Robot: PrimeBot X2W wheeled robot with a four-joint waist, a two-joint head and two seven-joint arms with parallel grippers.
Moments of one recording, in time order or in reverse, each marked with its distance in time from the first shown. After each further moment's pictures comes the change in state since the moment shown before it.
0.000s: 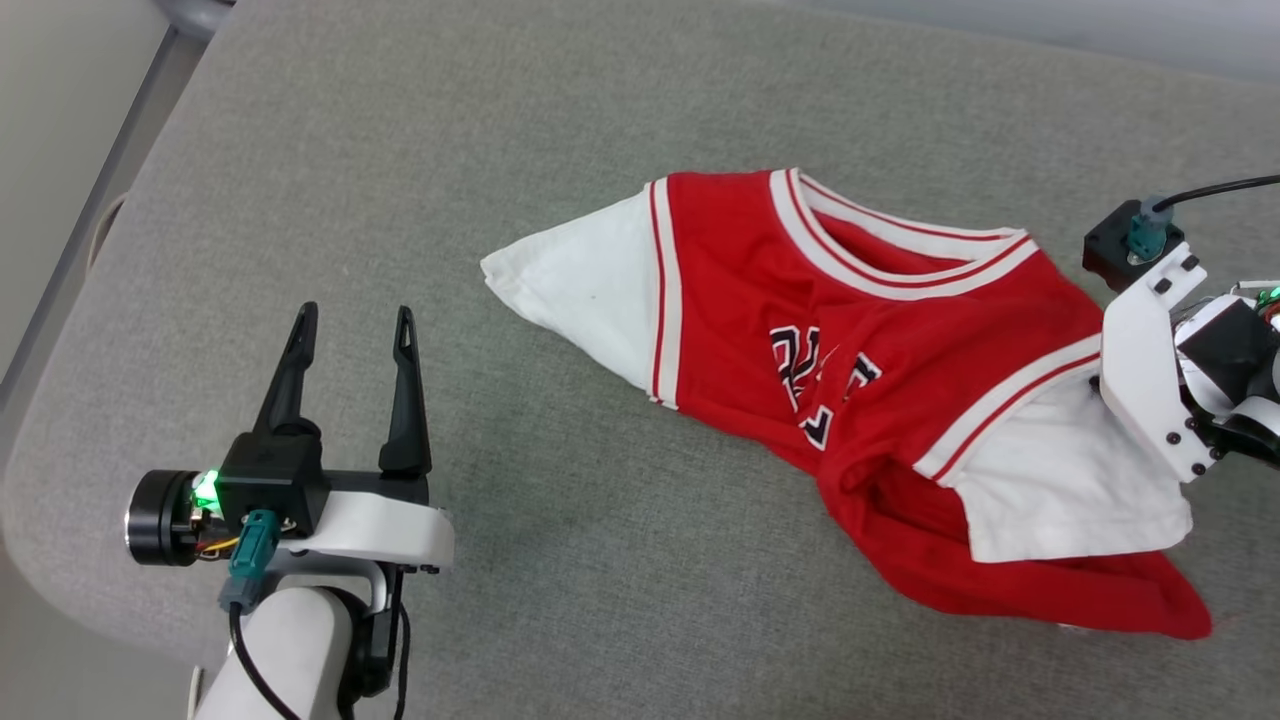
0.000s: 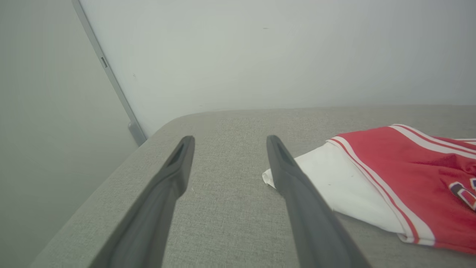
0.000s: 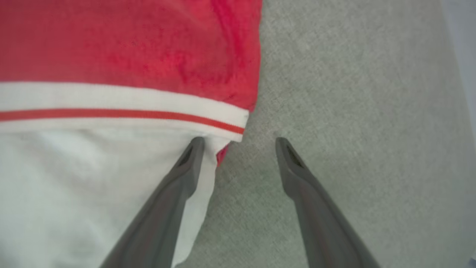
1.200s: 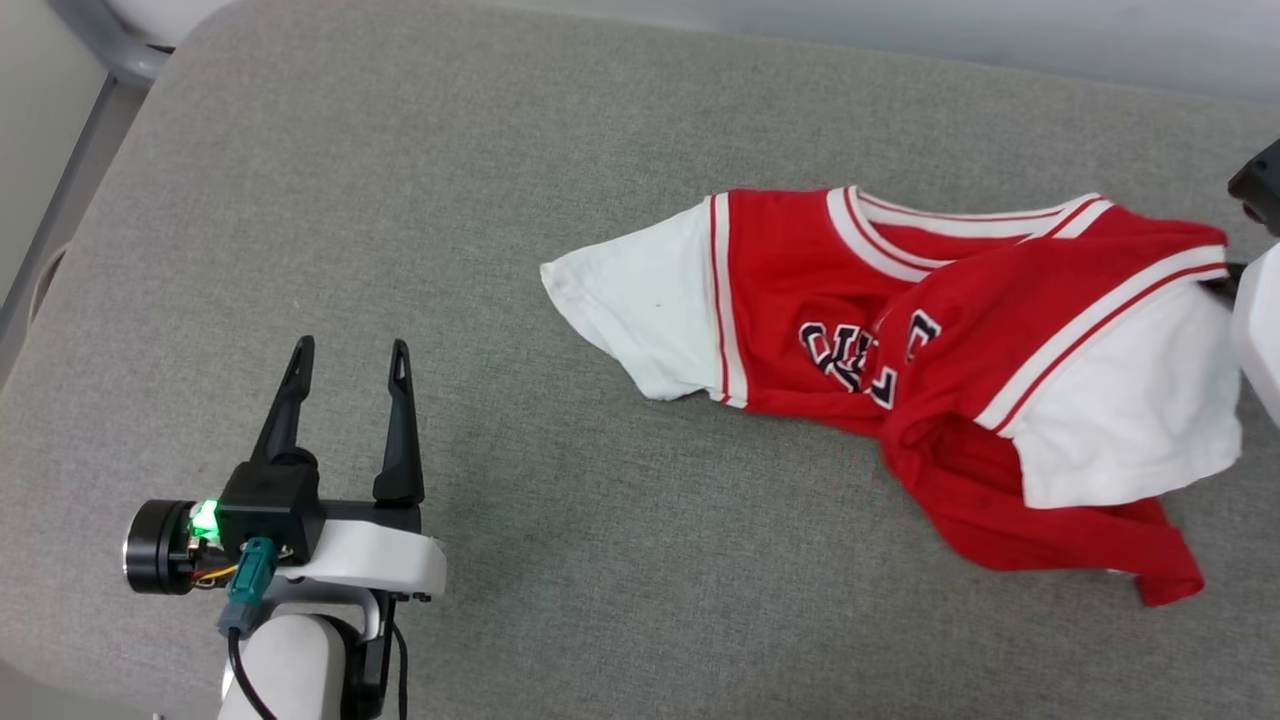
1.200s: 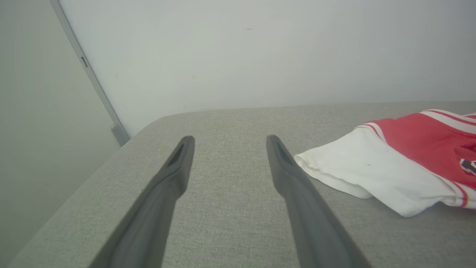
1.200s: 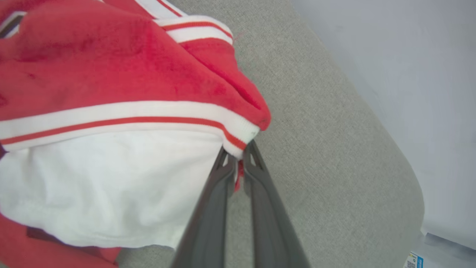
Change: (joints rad) left arm 0.066 -0.149 0.192 0.020 0.178 -0.171 0.000; right arm 0.019 -0.166 -0.098 -0.123 0.080 0.000 -0.170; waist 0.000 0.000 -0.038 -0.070
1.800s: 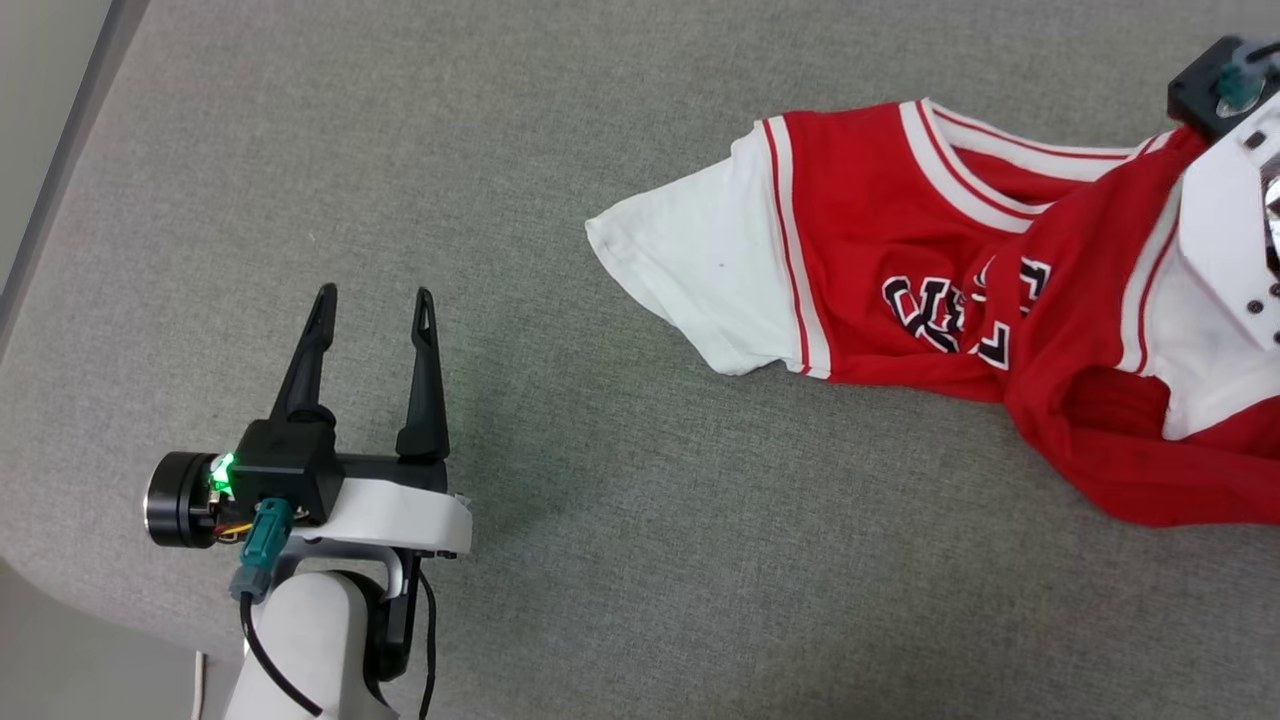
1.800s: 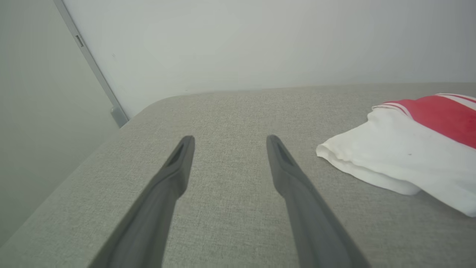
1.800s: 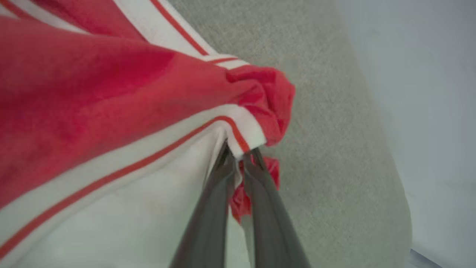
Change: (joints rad) left arm -0.070 -0.047 -0.001 -0.003 0.007 -0.023 0.000; right arm -0.242 0.139 0.152 0.217 -0.181 0.000 0.096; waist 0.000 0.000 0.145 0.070
